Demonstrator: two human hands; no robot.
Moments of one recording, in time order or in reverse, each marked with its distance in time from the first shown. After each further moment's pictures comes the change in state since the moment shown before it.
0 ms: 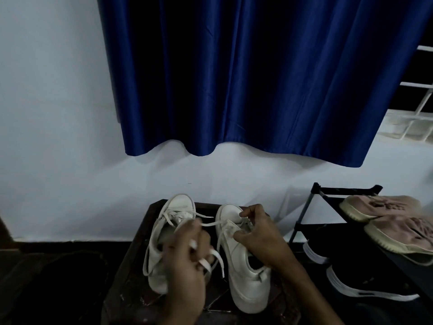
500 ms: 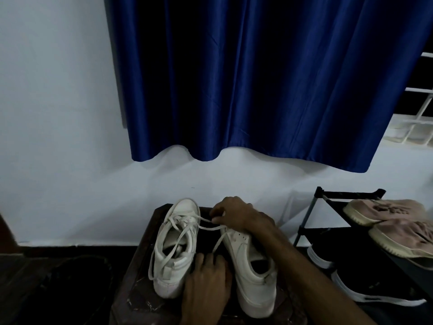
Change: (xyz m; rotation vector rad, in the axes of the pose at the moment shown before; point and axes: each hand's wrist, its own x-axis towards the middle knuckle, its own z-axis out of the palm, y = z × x) left_hand 0.007 -0.094 -0.057 1.841 -0.295 0.437; right_hand 0.071 -0.045 0.022 -0.509 -0.405 -0.178
